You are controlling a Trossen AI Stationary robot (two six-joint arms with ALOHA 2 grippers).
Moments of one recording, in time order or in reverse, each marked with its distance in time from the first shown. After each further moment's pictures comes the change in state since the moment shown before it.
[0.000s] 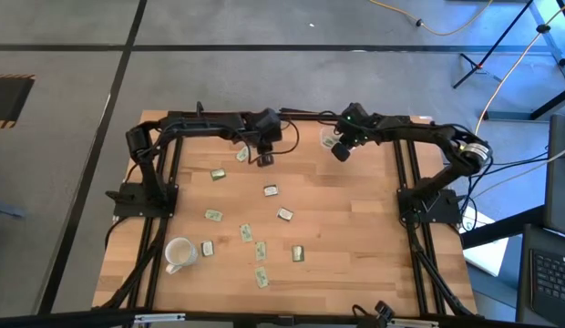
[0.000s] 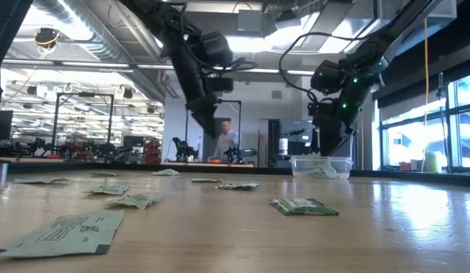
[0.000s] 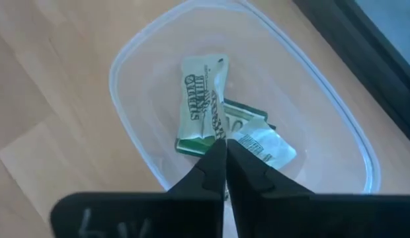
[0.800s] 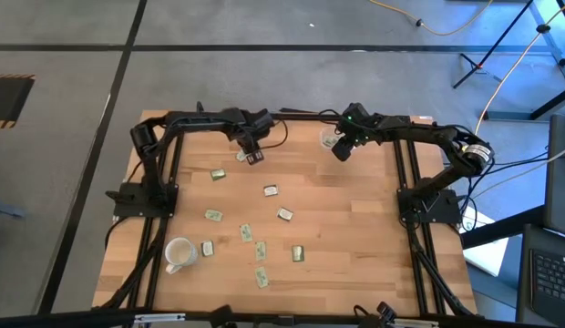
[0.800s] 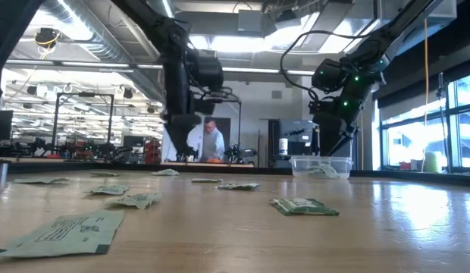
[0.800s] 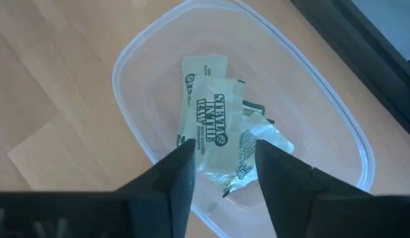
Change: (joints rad) left arm 0.076 0.057 -0.002 -0.242 -0.105 -0.213; right arm 0.000 -0.016 0.000 -0.019 0.002 0.029
